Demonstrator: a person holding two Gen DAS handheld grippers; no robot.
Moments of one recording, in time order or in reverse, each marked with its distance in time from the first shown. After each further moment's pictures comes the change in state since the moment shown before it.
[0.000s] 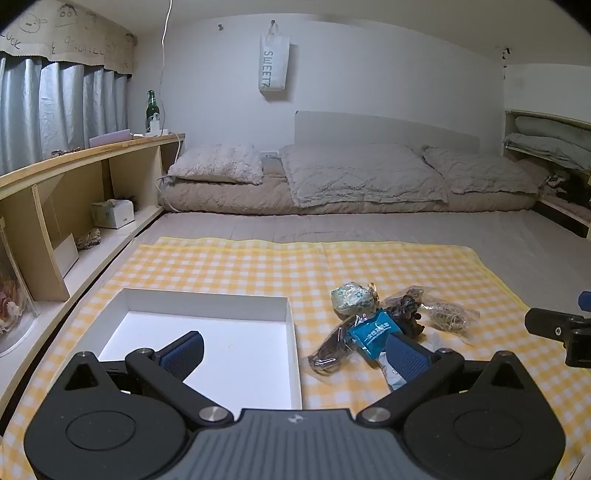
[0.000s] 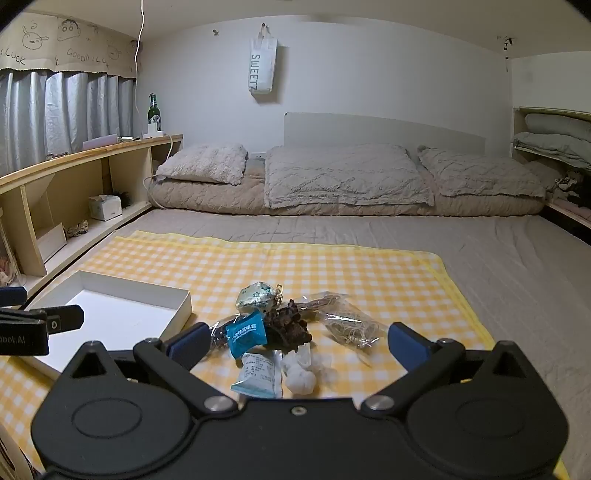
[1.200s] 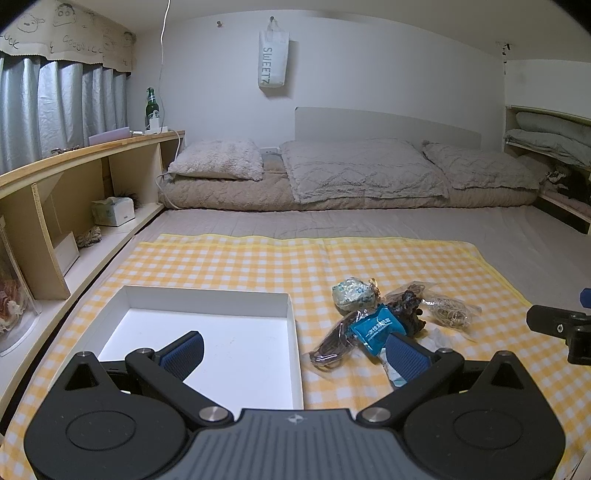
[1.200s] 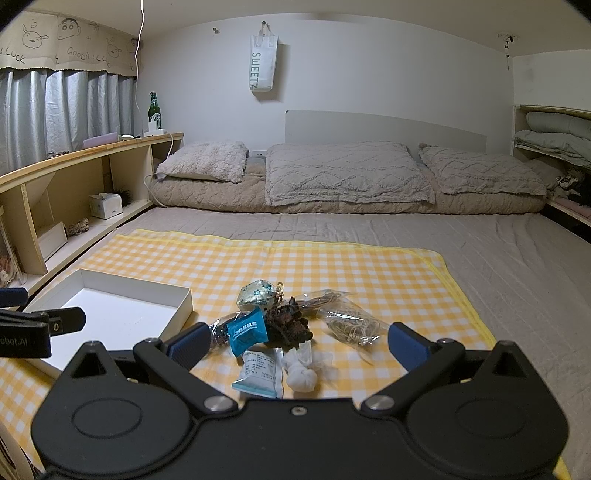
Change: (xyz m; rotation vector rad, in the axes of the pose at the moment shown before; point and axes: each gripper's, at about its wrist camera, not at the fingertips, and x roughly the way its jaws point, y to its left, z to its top) left arm 0.001 0.004 -0.006 0.007 0.013 0.003; right arm 0.002 0.000 -0.001 0.000 0.005 0.000
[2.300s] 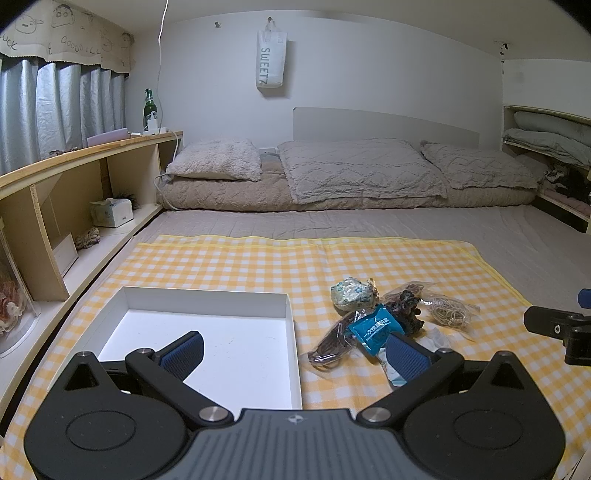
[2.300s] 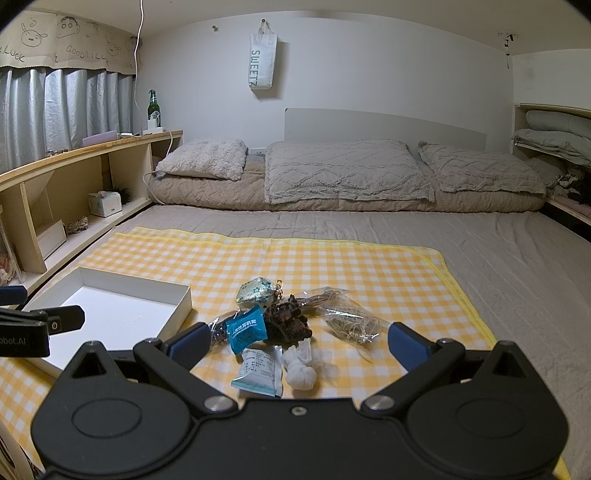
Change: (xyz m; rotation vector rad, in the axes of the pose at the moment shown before) left arm 0.000 -0.002 0.001 0.001 0.002 0.002; right arm 0.002 0.002 -0.001 0.000 0.004 0.000
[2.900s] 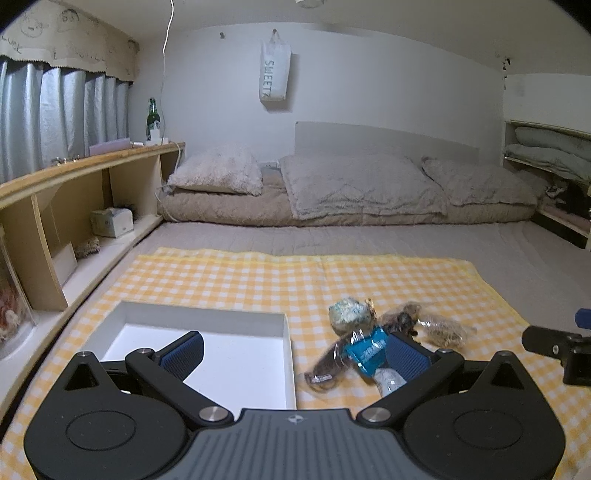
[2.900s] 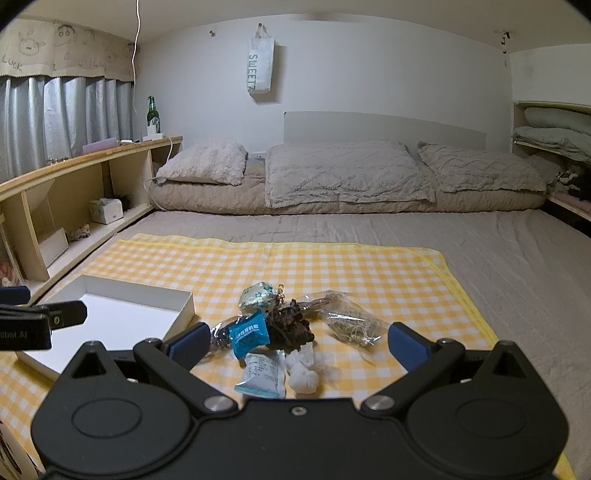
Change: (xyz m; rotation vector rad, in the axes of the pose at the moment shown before) left arm -0.001 -0.006 0.021 -0.015 -0.043 0.004; right arm -0.002 -0.004 0.001 0.019 -0.010 0.009
